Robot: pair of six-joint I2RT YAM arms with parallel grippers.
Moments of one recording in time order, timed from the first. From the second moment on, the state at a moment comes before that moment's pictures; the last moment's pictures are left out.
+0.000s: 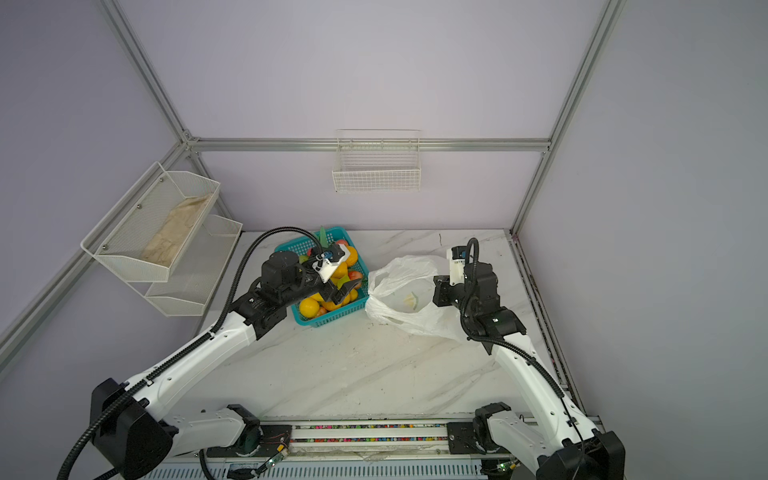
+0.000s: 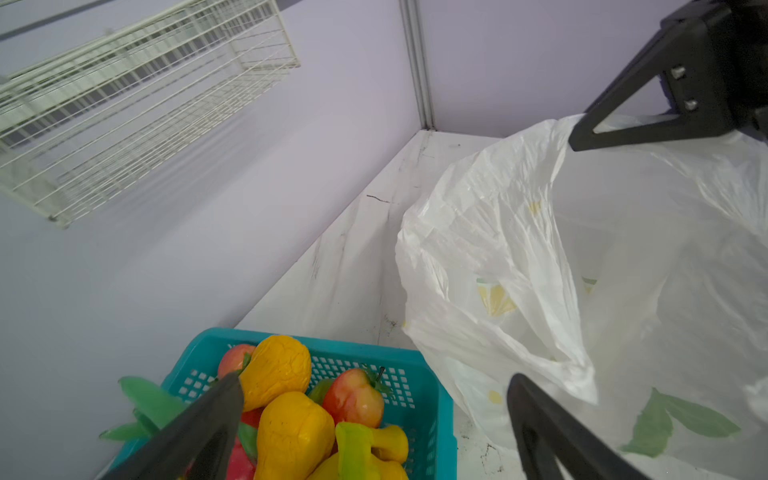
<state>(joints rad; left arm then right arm) -0.53 1.29 1.10 -0.12 0.26 0.44 0.28 1.02 0.87 -0.29 -0.20 0.25</state>
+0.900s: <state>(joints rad) -0.58 1.55 1.13 -0.15 0.47 0.92 0.28 1.14 0.87 -0.17 -0.39 0.23</state>
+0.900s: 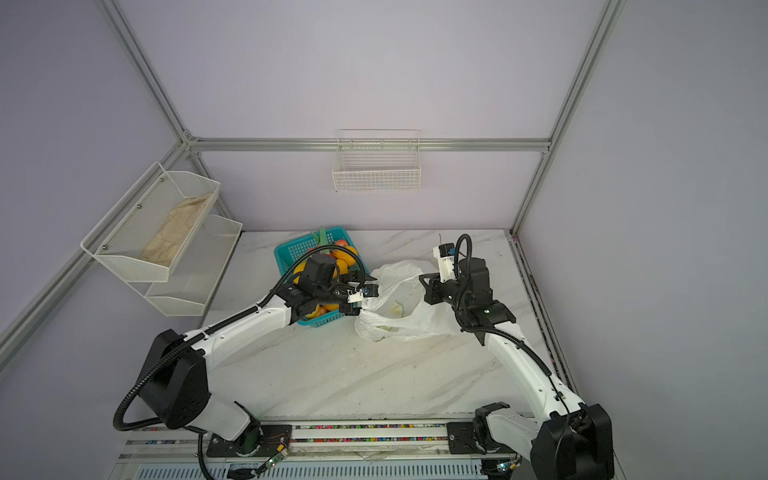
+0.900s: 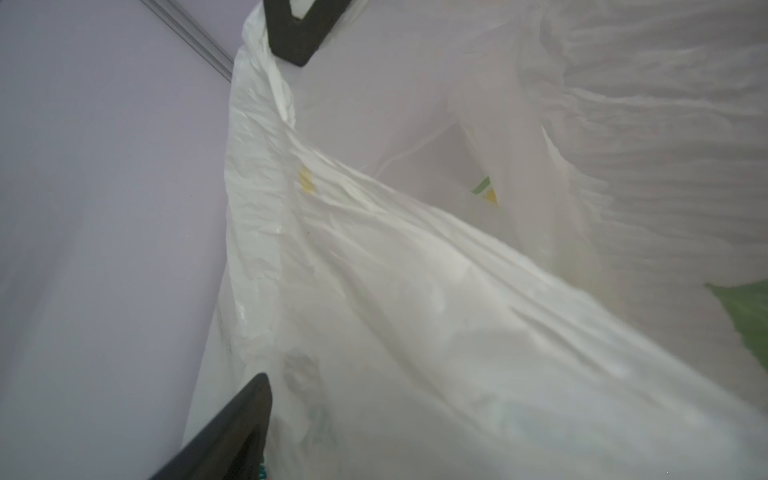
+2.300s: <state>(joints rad) -0.52 1.51 1.07 0.11 0.34 -0.14 0.37 1.27 0.95 -0.23 0.07 0.29</state>
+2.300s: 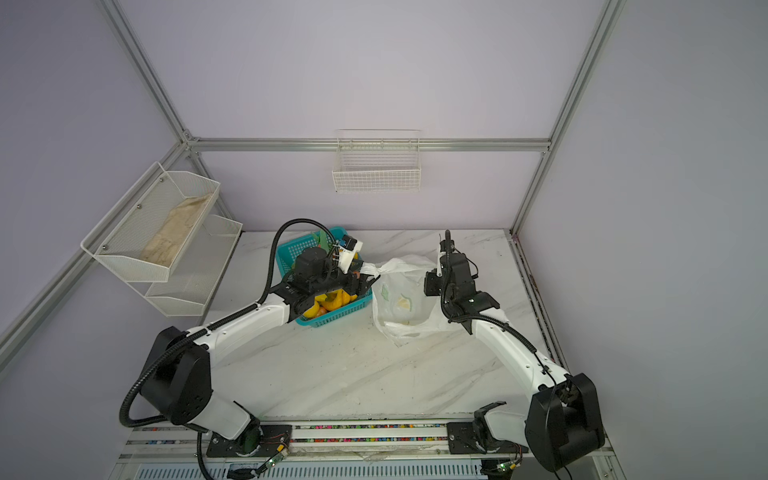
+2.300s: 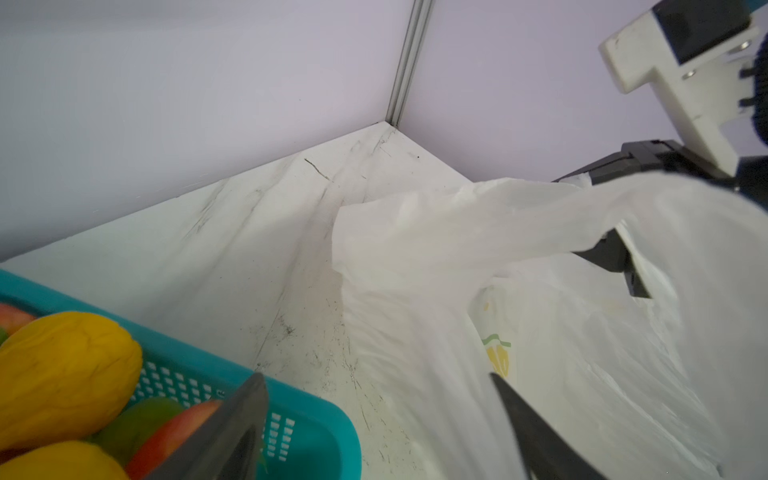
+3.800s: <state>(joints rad) -0.17 1.92 1.69 -0.39 0.13 -0.23 0.37 1.43 1.00 -0.18 -0.06 0.26</state>
